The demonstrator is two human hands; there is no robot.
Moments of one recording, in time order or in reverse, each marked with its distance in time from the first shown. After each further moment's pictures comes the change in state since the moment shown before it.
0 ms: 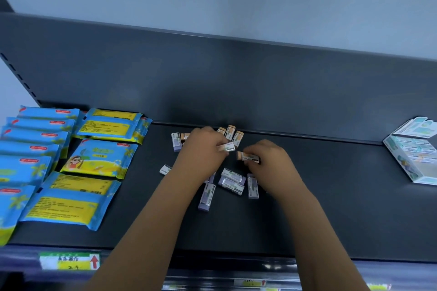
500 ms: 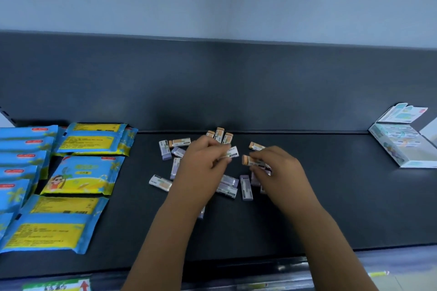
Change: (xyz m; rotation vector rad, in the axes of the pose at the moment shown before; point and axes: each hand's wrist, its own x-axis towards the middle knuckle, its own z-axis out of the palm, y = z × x) left_hand -0.030 0.018 0.011 -0.267 0.115 0.114; right_hand -0.039 0.009 -0.016 0.075 0.193 0.000
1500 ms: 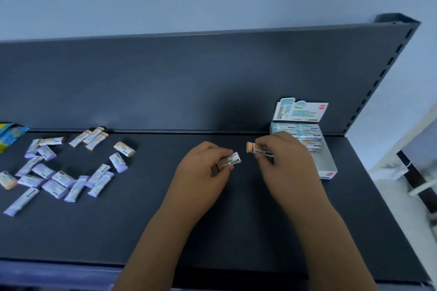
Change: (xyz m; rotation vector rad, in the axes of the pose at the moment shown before) left_hand 0.053 0.215 0.303 0.124 0.021 -0.032; right_hand -0.008 0.291 -0.221 0.023 0.056 0.001
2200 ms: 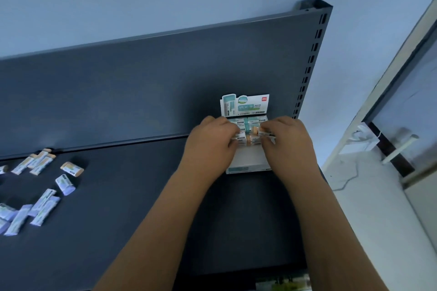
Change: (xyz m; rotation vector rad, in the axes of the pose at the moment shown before) left_hand 0.088 0.058 0.103 0.452 -0.149 0.267; right_hand 0.013 0.117 -0.044 -0.151 0.119 0.138
